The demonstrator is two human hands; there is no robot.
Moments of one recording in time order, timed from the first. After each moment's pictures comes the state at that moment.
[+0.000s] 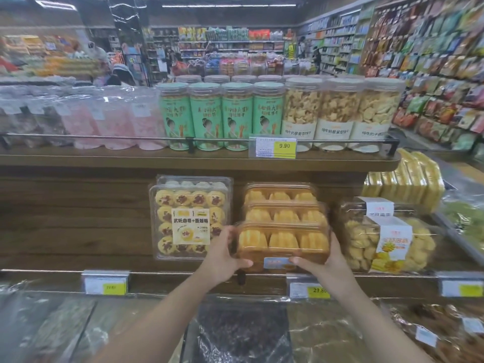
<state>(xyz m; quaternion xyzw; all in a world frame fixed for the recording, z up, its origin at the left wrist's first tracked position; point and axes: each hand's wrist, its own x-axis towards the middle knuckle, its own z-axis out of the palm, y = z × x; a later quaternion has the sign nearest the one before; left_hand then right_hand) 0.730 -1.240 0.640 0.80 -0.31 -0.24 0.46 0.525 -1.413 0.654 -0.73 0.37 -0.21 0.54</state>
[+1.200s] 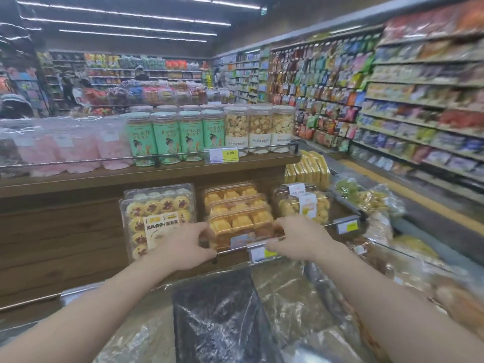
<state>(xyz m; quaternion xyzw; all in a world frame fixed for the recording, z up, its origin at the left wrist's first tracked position) 0.673 -1.125 0.780 0.81 -0.56 -0.11 0.15 0.446 -1.263 0.804 -0.91 0.41 -0.02 0.08</state>
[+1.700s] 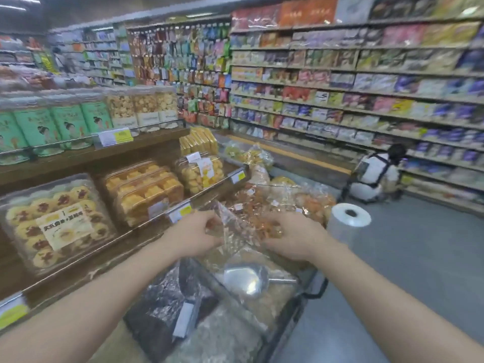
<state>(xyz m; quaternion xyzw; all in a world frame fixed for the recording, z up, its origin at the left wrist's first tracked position) 0.515 -1.059 0.782 0.62 -0.75 -0.20 0.13 0.272 -1.044 0.793 -0.77 0.62 -0.04 0.10</state>
